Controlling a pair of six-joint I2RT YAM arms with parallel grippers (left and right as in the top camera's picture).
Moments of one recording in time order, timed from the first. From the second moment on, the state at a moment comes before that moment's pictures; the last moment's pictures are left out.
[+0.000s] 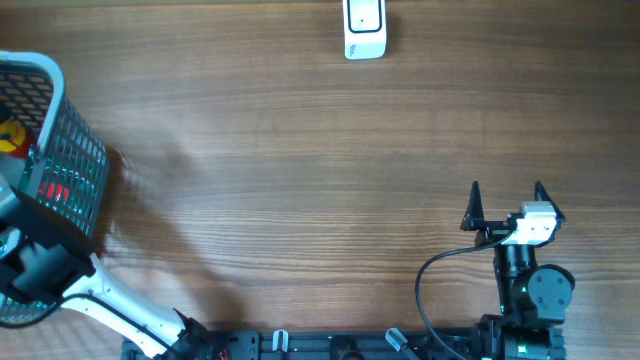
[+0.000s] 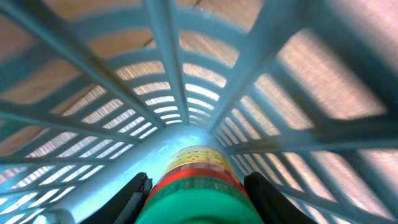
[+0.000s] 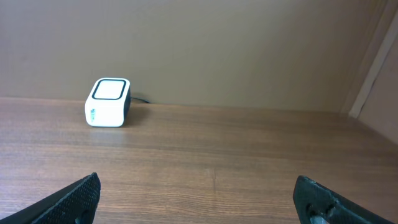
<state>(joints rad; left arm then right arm) 0.72 2.11 1.95 -0.79 -0.08 -0.08 -0.11 0.02 0.01 0.00 -0.08 -0.07</state>
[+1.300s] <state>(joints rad) -0.63 2.24 1.76 -1.37 -0.78 -0.43 -0.11 0.02 0.01 0.00 -0.08 -0.07</state>
